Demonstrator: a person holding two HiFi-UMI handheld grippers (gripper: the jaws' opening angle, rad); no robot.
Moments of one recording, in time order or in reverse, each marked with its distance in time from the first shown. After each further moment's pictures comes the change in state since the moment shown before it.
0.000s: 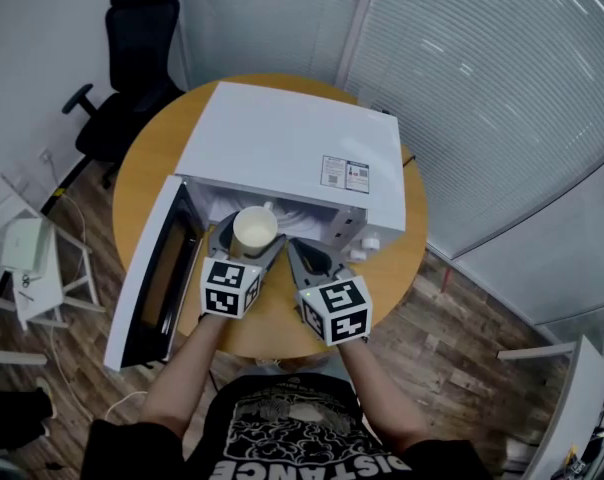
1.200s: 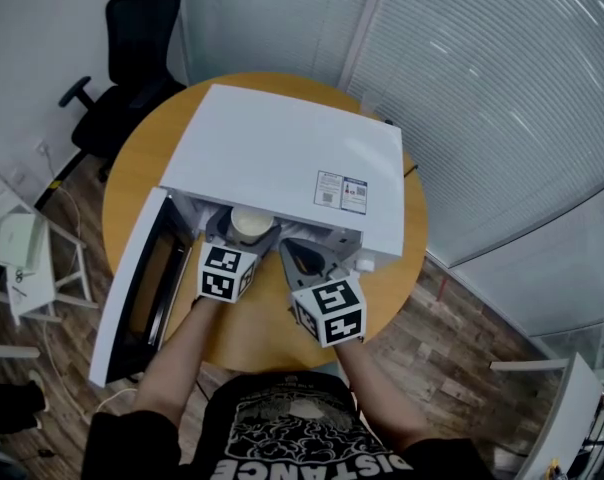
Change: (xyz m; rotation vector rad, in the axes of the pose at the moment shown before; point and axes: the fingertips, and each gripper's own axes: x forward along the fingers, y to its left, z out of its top) left arm 0.067 0.028 -0.006 0.037 0.024 -0.002; right arm 0.030 -0.027 0.006 -0.028 0.033 0.056
